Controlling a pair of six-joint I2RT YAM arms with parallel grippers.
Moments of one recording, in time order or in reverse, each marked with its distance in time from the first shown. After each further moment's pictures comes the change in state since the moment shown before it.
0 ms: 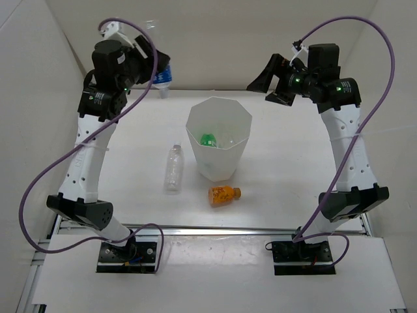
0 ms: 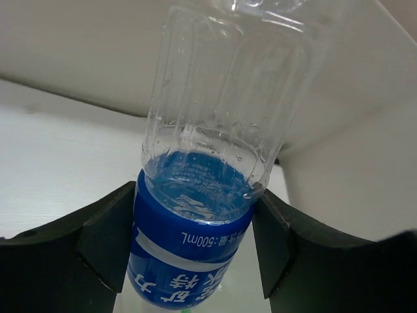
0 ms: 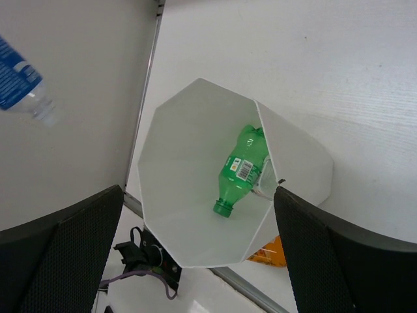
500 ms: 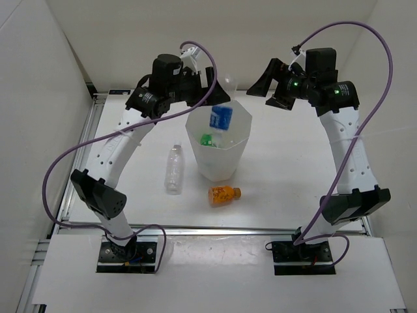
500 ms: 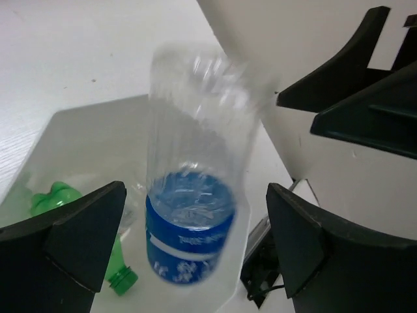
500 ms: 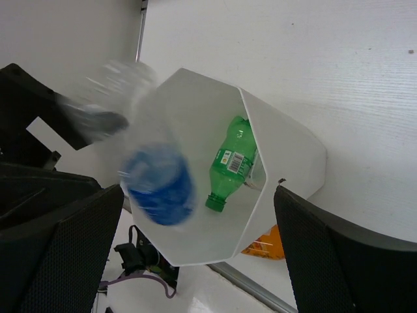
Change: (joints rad) left arm -0.273 0.169 -0.008 -0.013 0.440 0.106; right arm 0.010 -0.026 -0.081 0.007 0.040 0.009
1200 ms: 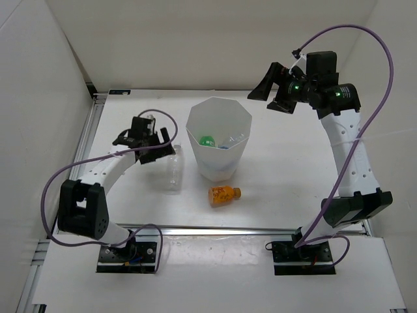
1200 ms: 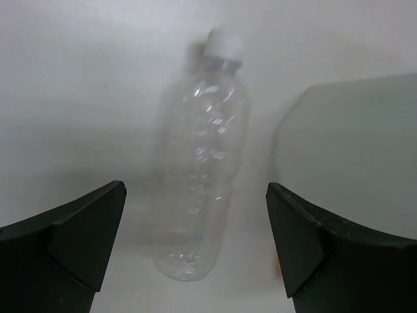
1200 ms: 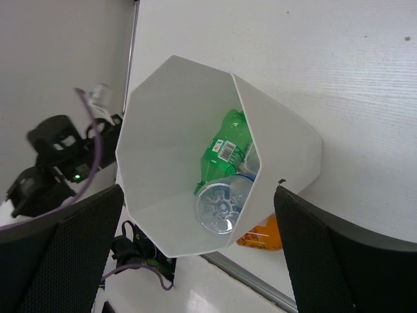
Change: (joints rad) left arm 0.283 -0.293 -0.916 0.159 -0.332 0.016; right arm -0.001 -0.034 -0.042 -0.018 0.004 -0.015
